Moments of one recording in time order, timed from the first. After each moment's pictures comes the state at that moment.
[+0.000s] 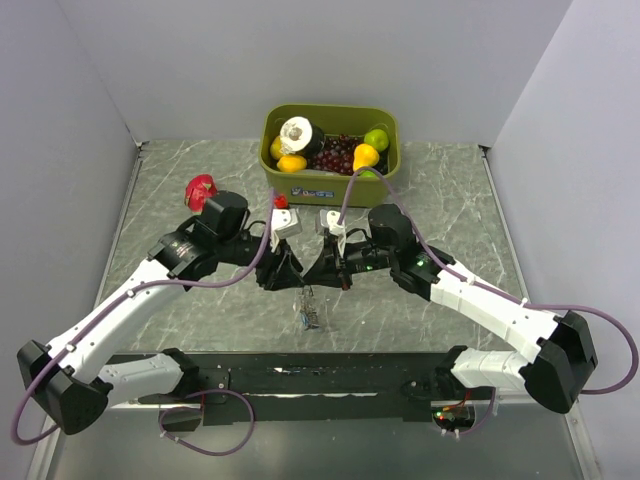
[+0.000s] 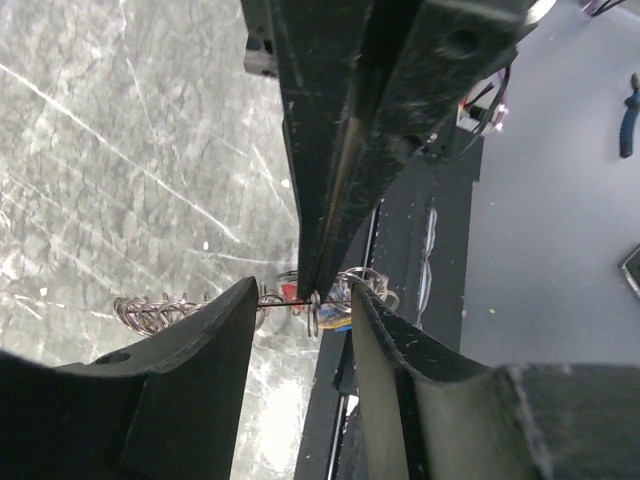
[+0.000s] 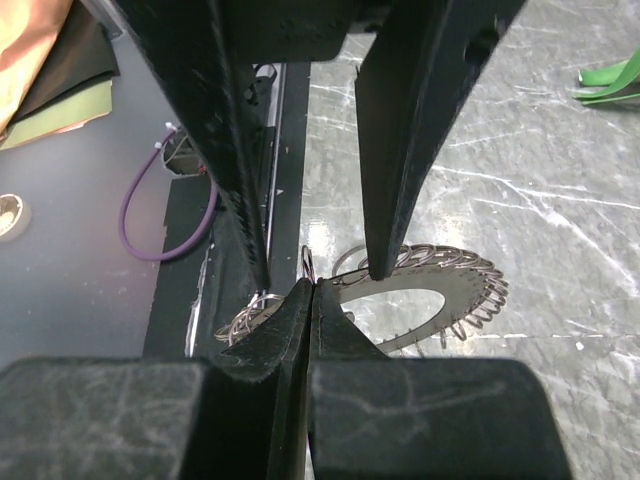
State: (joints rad) left arm -0.65 1.11 1.11 -0.60 0.76 0.15; right arm 0.76 1.19 0.92 -0.06 -0.83 -0.09
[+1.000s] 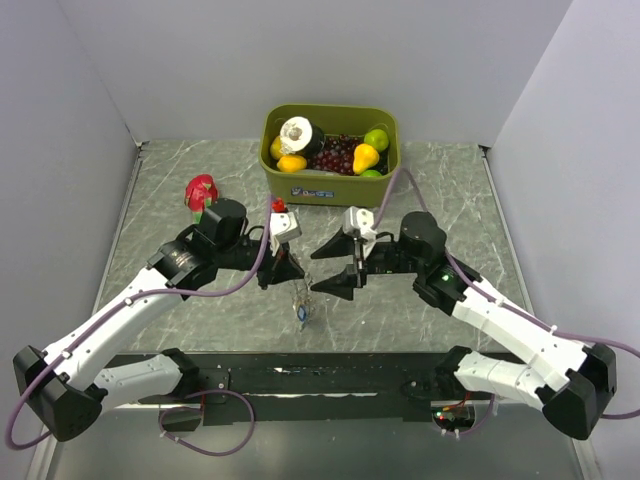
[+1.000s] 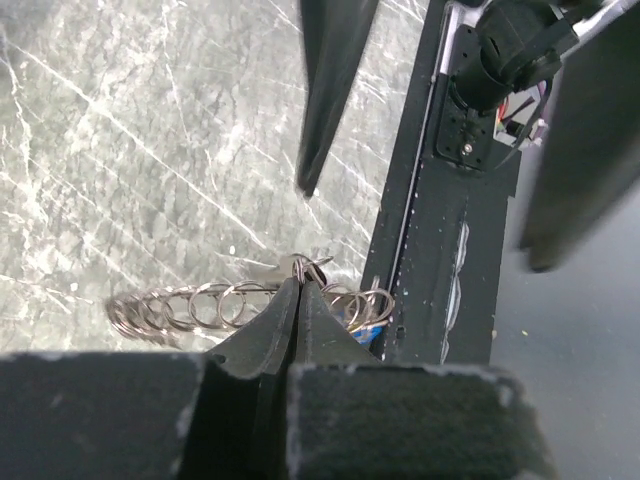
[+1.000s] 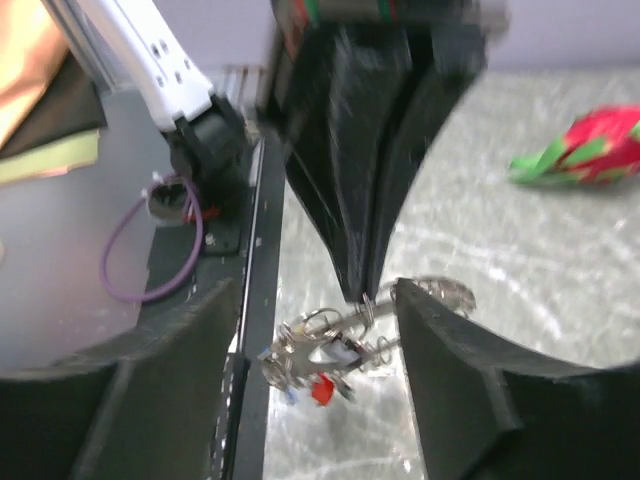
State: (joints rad) left arm -0.68 1.06 1.05 -0.51 0.66 0.12; right arm 0.74 1.01 0.86 0.06 -0.81 -0.05
